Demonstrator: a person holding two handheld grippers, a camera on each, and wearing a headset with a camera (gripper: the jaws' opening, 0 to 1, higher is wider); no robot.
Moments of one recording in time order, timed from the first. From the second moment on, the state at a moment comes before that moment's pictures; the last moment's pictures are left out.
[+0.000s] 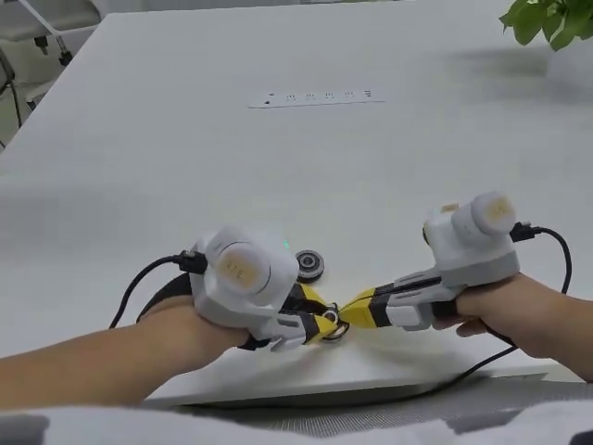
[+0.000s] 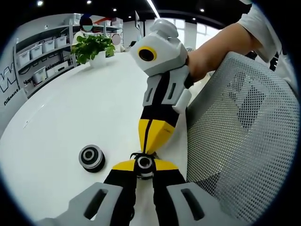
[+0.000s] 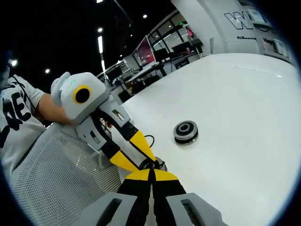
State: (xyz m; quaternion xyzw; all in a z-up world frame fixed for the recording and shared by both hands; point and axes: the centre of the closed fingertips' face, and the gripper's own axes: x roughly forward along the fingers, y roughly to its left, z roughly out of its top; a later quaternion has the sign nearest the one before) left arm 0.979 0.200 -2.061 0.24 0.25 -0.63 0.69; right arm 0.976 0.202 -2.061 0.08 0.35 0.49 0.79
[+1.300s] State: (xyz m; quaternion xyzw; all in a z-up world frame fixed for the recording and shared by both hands) left arm 0.978 0.199 -2.061 0.24 0.24 -0.63 0.69; right arm 0.976 0.201 -2.055 0.09 0.34 0.49 0.80
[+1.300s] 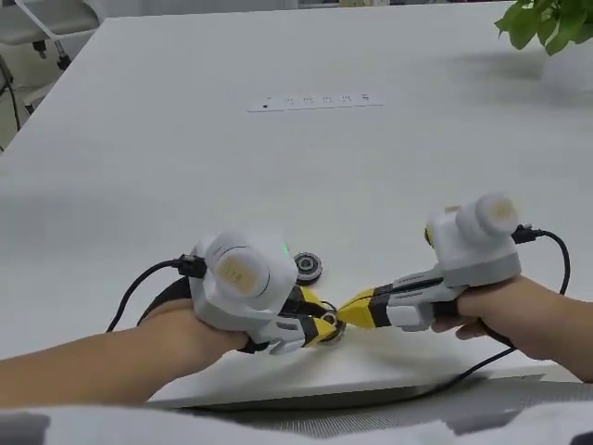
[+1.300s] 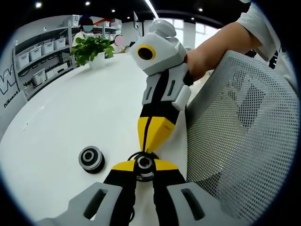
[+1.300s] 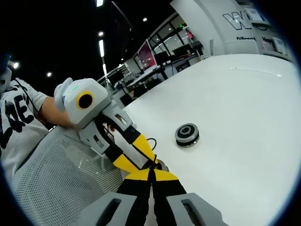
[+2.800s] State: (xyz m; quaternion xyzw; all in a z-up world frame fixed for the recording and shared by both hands) left arm 0.968 0.255 -1.978 0.17 0.22 -0.64 0.72; right arm 0.986 0.217 -2.014 0.08 0.32 0.52 0.79
